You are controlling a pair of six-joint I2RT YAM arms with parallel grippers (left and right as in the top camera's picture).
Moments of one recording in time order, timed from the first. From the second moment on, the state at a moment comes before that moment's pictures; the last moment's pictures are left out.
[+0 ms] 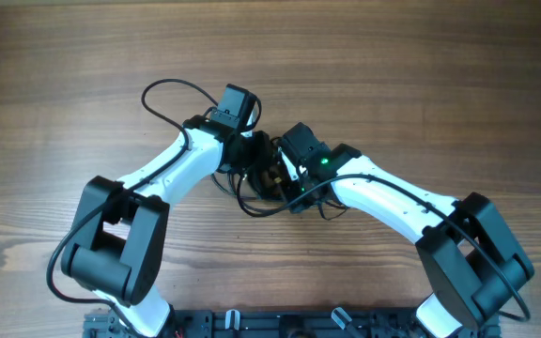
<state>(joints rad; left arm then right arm) -0.42 1.83 1.12 -0.54 0.23 -0.53 0.68 1.77 1.04 -0.62 -0.13 0.24</state>
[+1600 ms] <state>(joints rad) -0.44 1.87 1.12 -0.51 0.16 -0.49 0.68 1.77 1.04 -0.59 -0.14 0.14</state>
